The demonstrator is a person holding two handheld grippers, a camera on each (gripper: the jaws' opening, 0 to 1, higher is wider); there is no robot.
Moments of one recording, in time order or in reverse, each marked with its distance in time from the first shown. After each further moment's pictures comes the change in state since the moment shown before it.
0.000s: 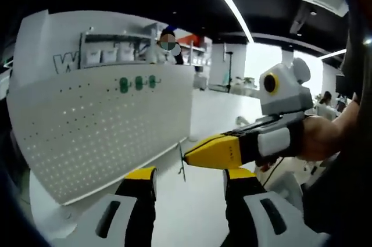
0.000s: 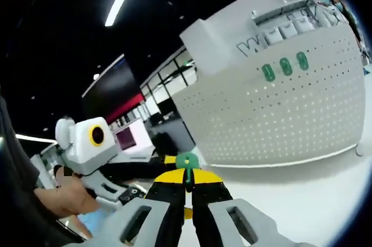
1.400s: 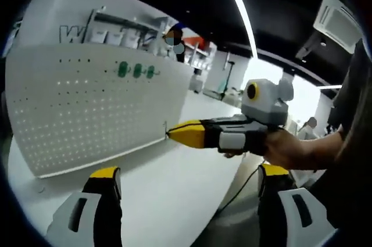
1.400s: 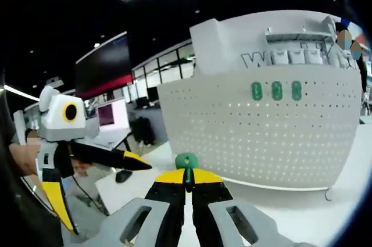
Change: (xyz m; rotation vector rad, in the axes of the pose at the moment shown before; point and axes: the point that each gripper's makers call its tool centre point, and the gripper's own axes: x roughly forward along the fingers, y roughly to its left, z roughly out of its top) left arm 0.001 -0.019 -0.006 -0.207 0.009 -0.072; right arm -0.003 -0.063 0.014 -0.258 0.041 -0.116
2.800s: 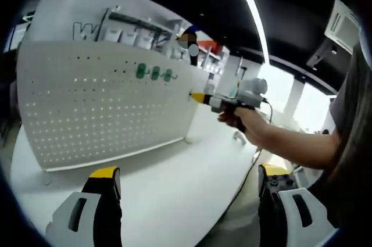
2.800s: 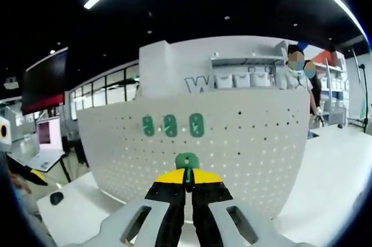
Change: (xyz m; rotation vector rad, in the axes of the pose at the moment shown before) left arm -0.008 0.026 0.010 -0.056 -0.027 0.077; right arm -0.006 -0.188 0.057 -0.027 -0.175 -0.433
